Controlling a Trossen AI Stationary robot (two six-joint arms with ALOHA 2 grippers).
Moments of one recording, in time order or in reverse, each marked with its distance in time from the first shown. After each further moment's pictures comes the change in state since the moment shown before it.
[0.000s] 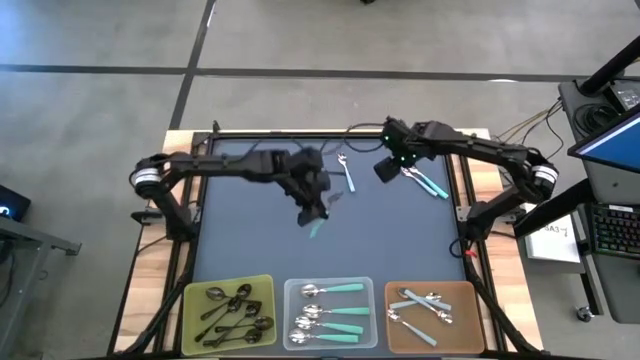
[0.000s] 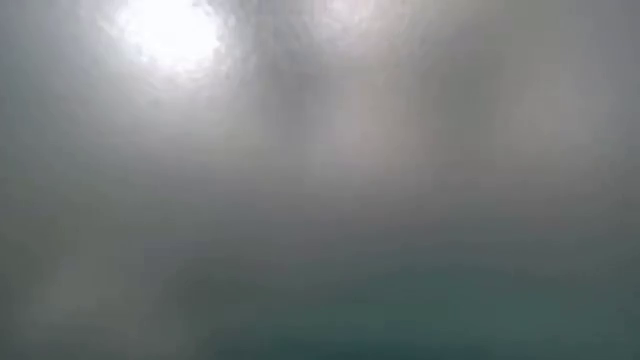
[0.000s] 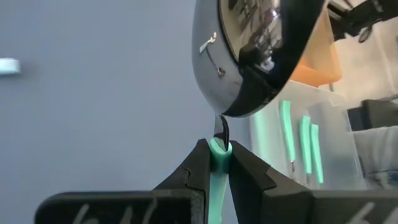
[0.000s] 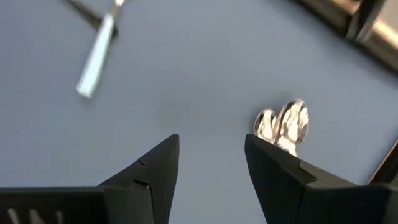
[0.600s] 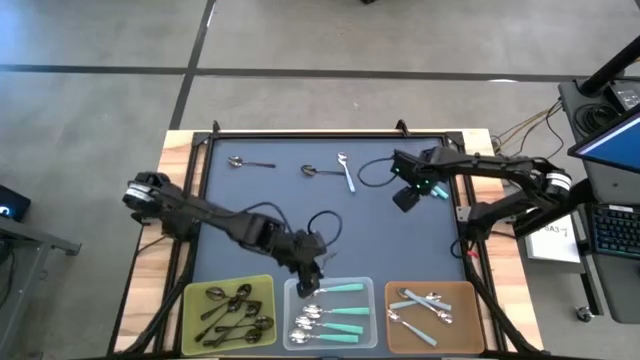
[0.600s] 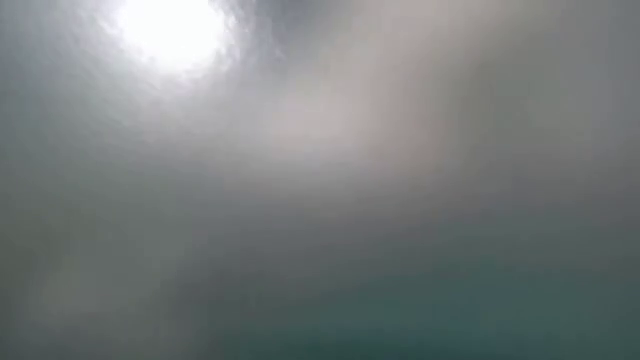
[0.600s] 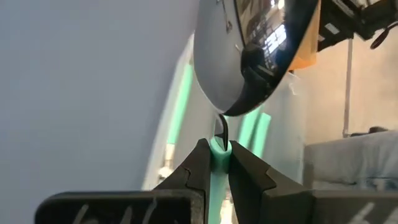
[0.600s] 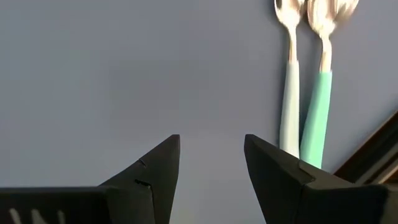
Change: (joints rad) left arm -0.526 -0.022 0.002 0.044 -0.460 -0.611; right arm 0.083 -0.114 -0.333 -0.029 -0.035 0.021
